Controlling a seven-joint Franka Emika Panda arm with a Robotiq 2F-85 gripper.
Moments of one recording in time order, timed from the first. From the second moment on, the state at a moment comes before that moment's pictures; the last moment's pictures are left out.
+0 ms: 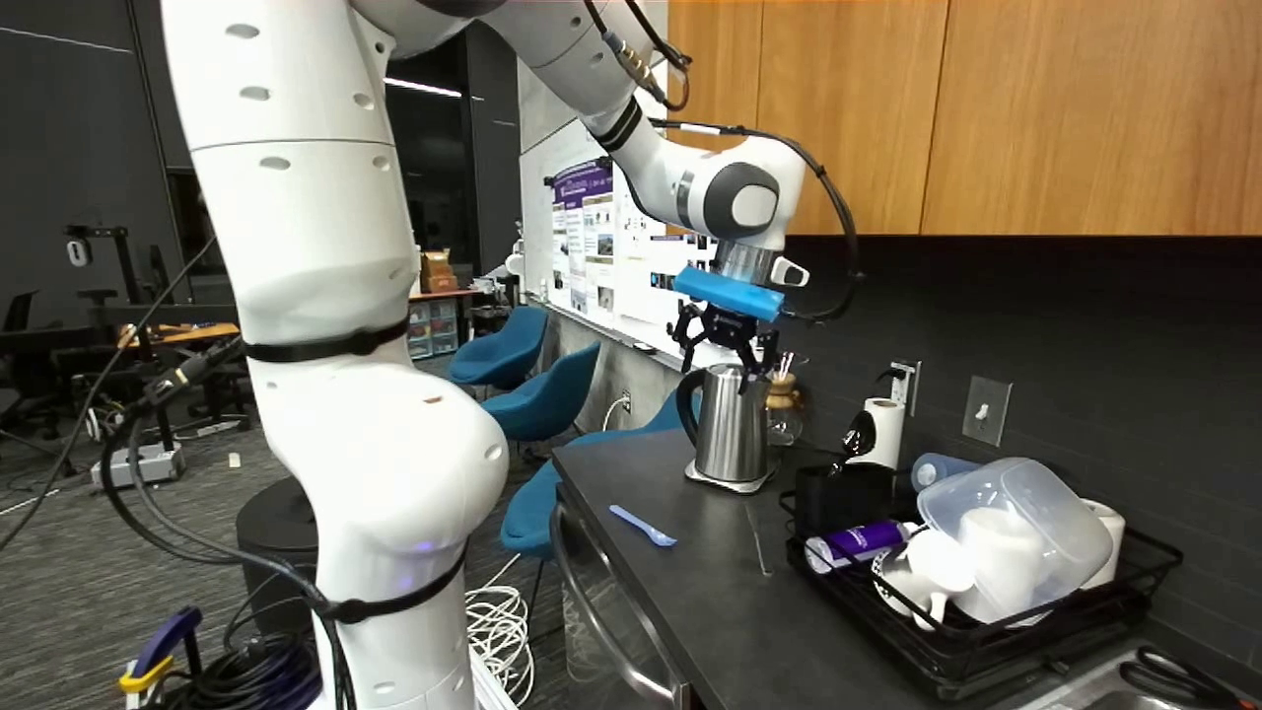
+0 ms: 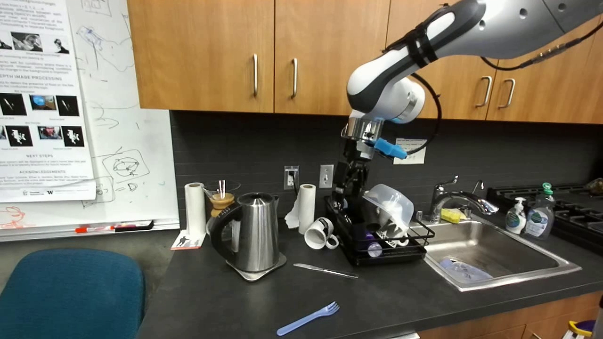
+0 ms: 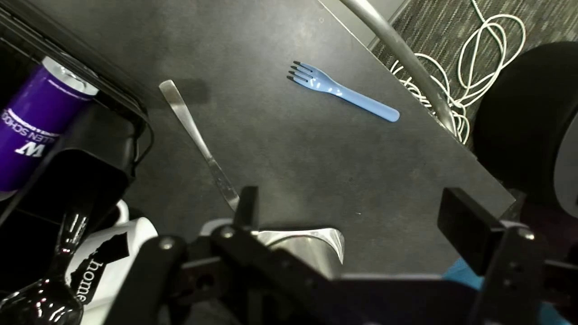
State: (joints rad) arm 0.07 -0.11 -0.03 -2.23 0.28 2.10 -0.44
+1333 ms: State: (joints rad) arm 0.08 0.15 0.06 -2.25 0.21 2.19 -0.43
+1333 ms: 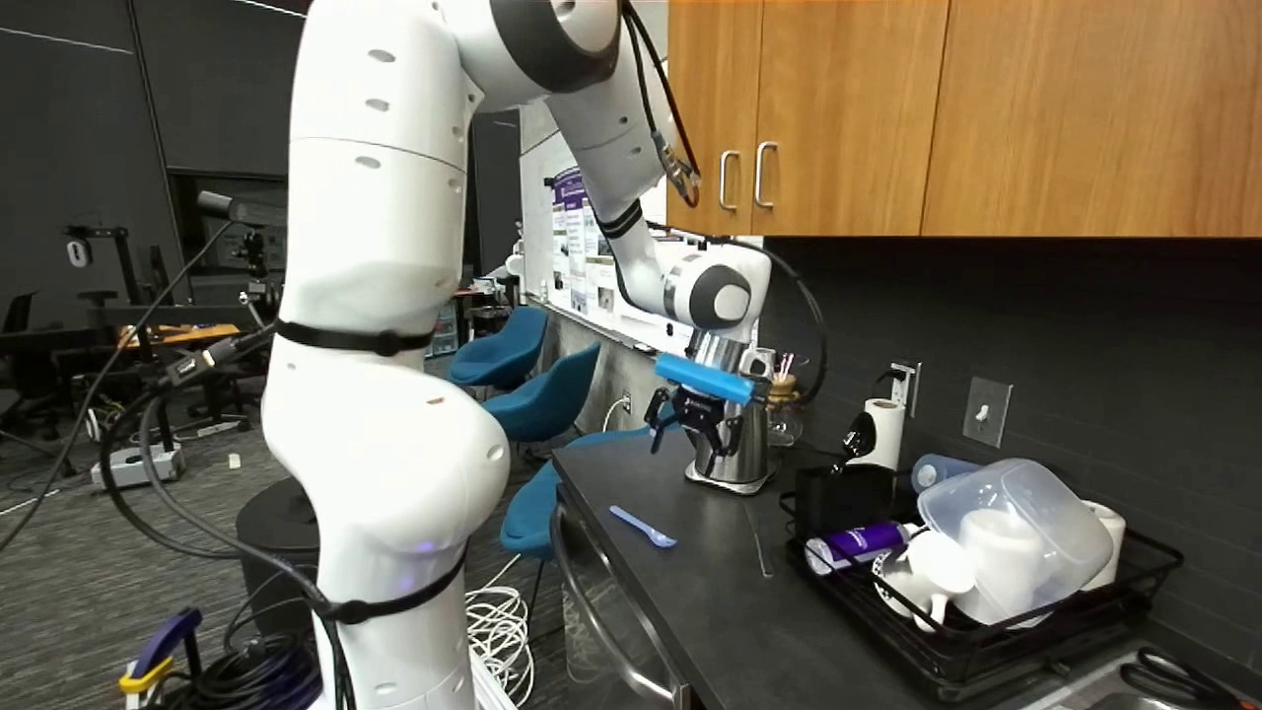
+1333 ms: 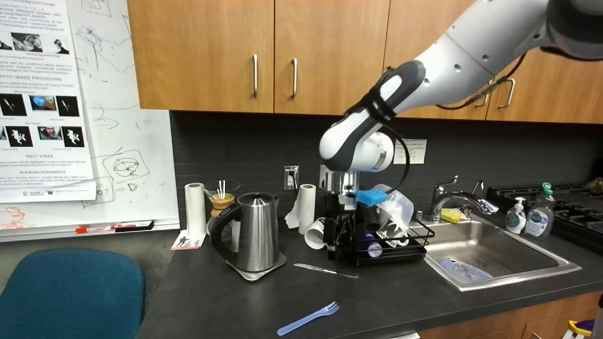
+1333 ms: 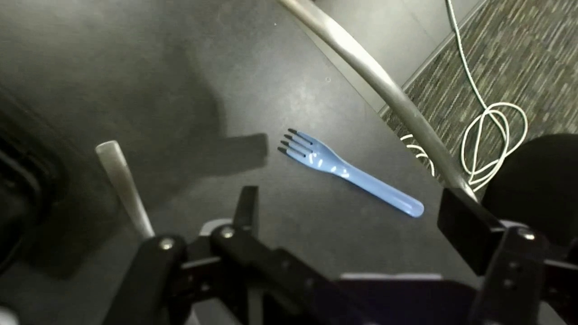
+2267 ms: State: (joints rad) arm 0.12 0.52 0.12 -2.11 -0.03 2.25 -0.31
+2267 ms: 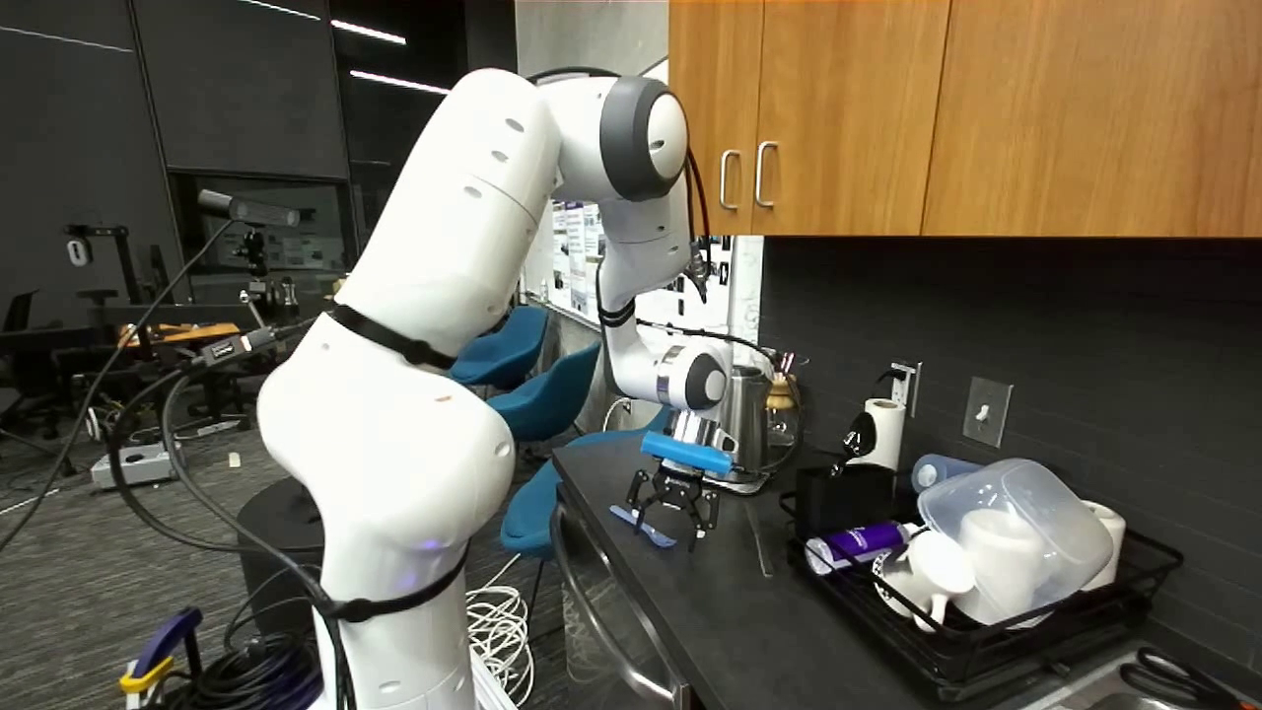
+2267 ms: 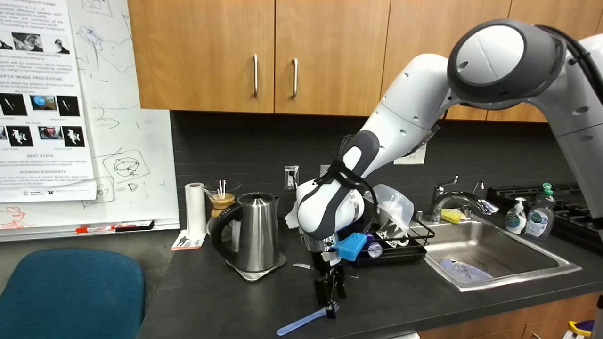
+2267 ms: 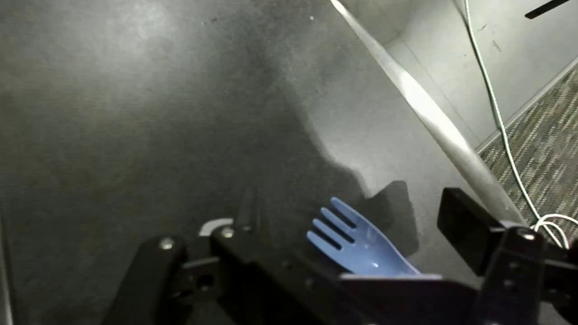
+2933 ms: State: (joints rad) arm 0.15 0.52 0.15 -2.10 -0.07 2.24 -0.30
